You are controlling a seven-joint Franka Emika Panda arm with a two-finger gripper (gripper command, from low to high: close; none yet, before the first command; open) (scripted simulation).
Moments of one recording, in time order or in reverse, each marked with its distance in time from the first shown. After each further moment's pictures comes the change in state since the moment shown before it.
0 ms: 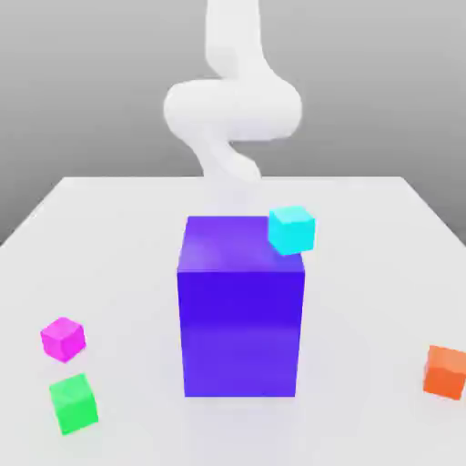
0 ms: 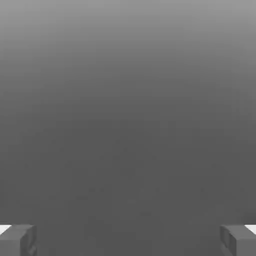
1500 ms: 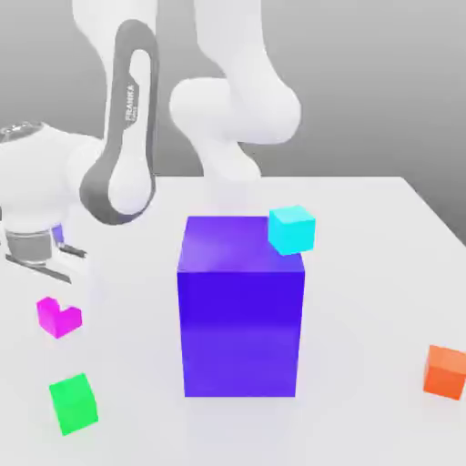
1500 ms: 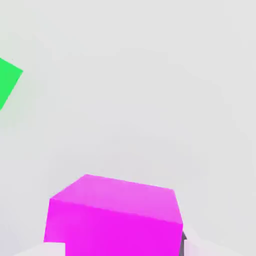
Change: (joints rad) arm -0.354 0.813 -0.255 -0.320 0.098 0.407 -0.210
